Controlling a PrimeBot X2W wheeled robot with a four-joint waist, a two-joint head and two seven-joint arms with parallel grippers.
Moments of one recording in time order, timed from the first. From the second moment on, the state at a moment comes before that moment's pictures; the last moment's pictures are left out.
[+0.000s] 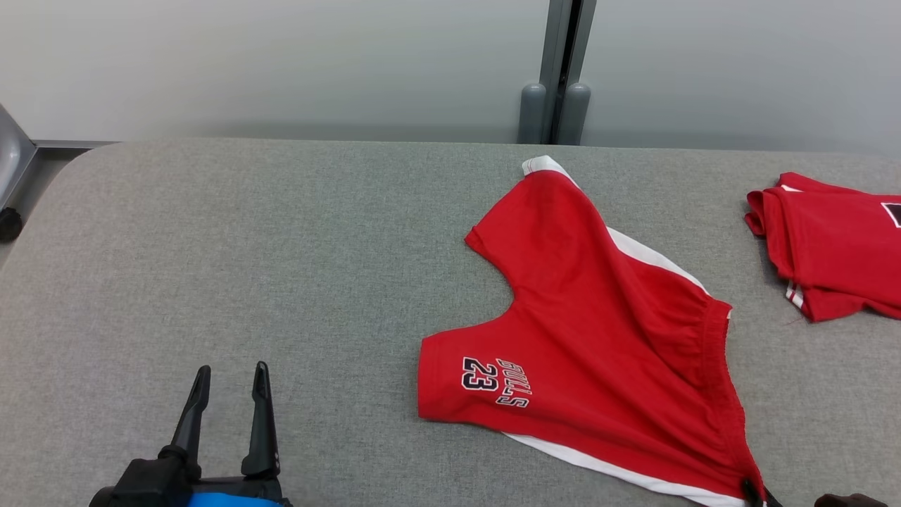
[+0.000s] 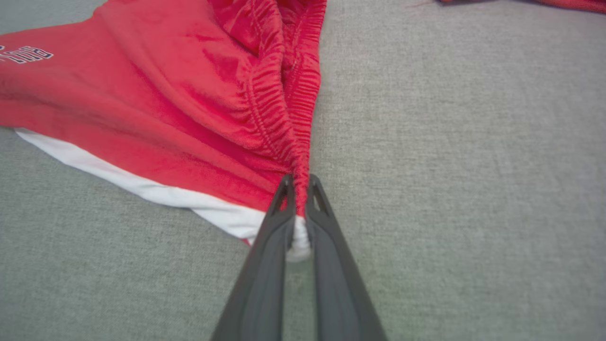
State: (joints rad) left arm 0.09 0.05 -0.01 0.12 -0.18 -0.13 -0.26; right arm 0.21 -0.11 -0.09 0.22 0.20 0.13 0.01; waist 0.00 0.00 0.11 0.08
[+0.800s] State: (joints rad) left arm 0.10 0.06 -0.05 0.12 -0.17 -0.13 -0.26; right arm 0.18 -0.08 -0.05 0.00 0.20 0.13 -0.24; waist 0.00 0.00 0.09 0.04
